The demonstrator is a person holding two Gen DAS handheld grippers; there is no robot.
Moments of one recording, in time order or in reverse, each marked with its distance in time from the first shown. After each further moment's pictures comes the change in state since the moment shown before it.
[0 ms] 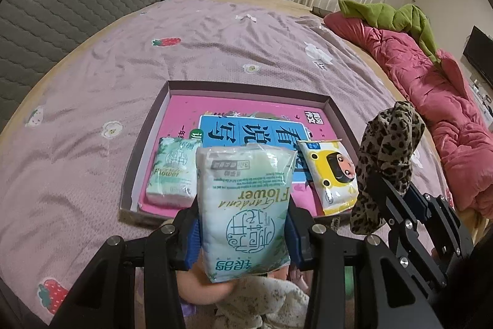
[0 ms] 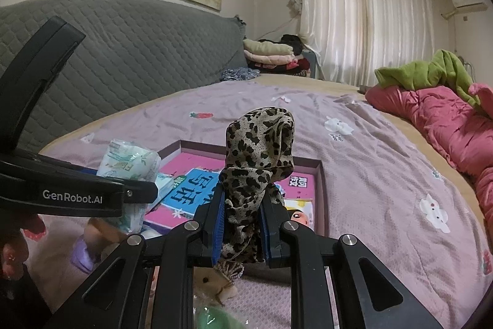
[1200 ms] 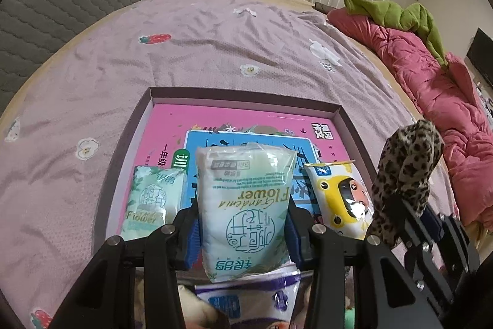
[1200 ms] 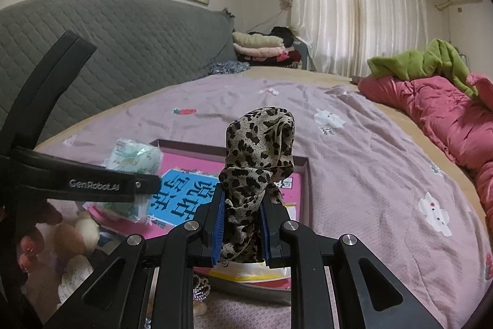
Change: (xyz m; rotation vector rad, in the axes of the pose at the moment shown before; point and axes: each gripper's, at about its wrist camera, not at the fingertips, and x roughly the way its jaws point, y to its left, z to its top) left arm 0.053 -0.002 0.033 -0.012 0.032 -0.011; right arm 0.037 -0.026 0.008 0.021 0.050 -0.024
